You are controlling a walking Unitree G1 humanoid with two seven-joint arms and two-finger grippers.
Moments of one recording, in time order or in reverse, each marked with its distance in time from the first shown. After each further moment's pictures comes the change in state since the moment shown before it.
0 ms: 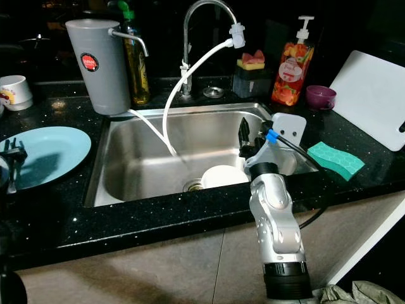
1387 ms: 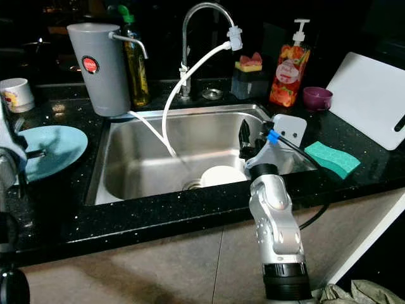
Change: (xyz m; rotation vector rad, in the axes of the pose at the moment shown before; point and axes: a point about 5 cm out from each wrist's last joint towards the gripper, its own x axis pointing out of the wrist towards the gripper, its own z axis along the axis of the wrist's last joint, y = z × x) left arm -0.008 -0.044 0.024 0.121 -0.239 -0.202; right arm -0.001 -0.001 -0.002 0.023 0.016 -0.014
